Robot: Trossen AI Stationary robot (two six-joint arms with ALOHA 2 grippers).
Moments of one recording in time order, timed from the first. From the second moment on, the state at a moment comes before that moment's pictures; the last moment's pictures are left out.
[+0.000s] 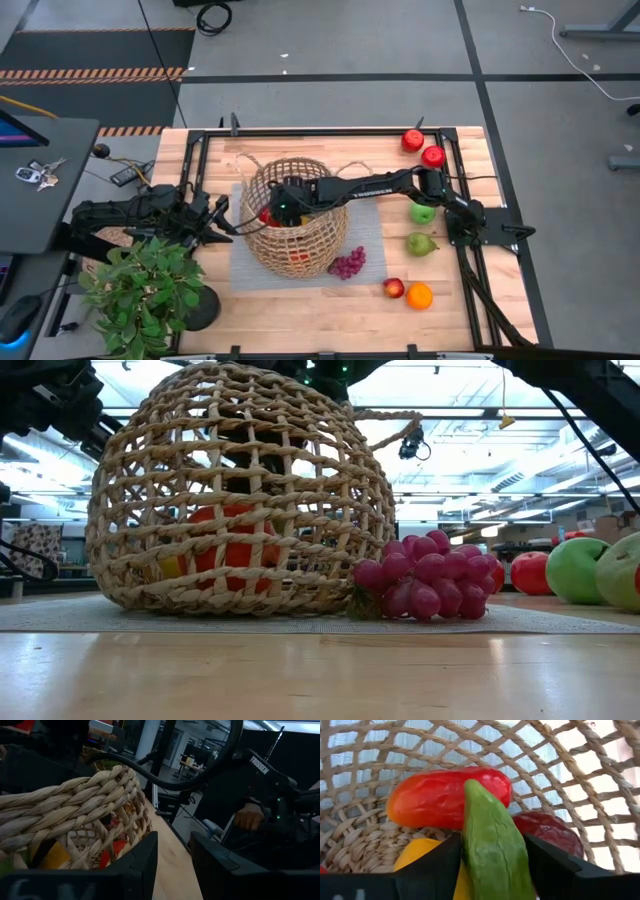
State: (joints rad) left arm 0.00 0.03 0.16 -0.13 0.40 -0.33; right arm 0.00 2.29 2.01 -0.65 0.18 -0.12
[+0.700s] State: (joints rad) left arm 0.00 0.03 0.16 -0.13 0.40 -0.33; right arm 0.01 2.27 2.36 -1.02 0.41 -0.07
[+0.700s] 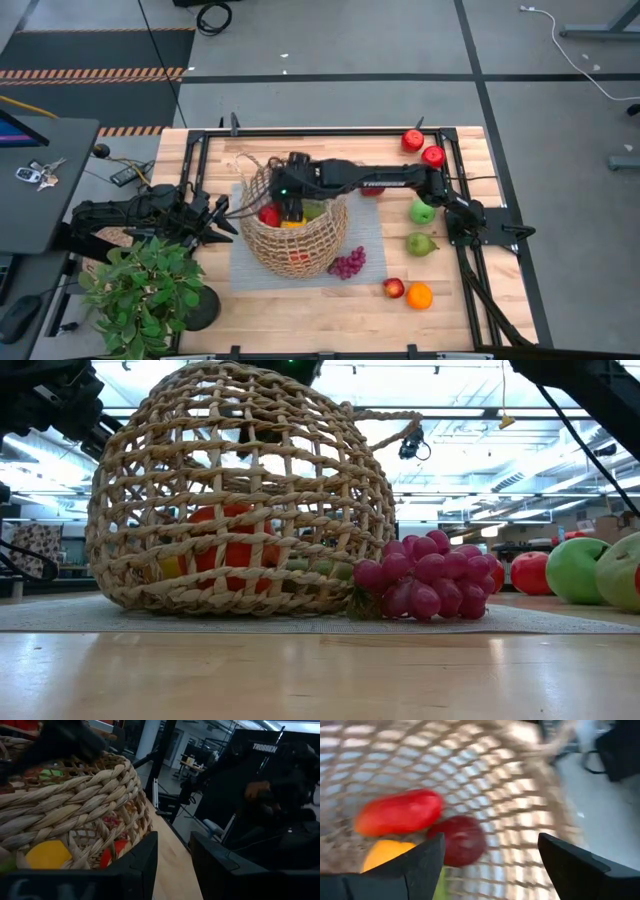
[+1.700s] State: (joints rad) left arm 0.00 0.03 0.16 -0.13 0.40 -0.33; right arm 0.38 1.91 2.31 -1.57 0.61 0.48
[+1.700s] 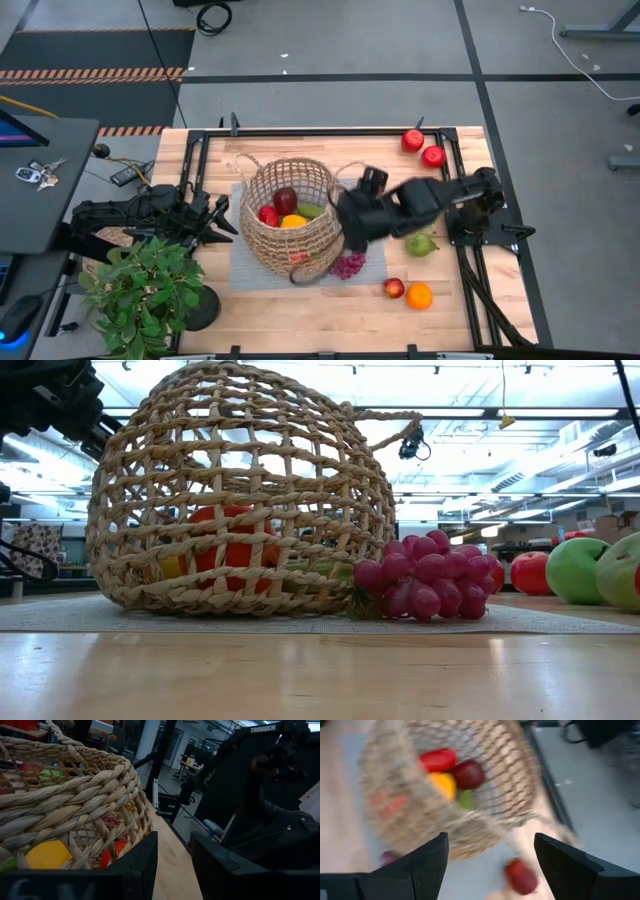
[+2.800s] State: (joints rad) left arm 0.00 0.03 0.16 -0.13 0.40 -0.33; right arm 0.72 1.88 1.50 -1.26 0.37 1.06
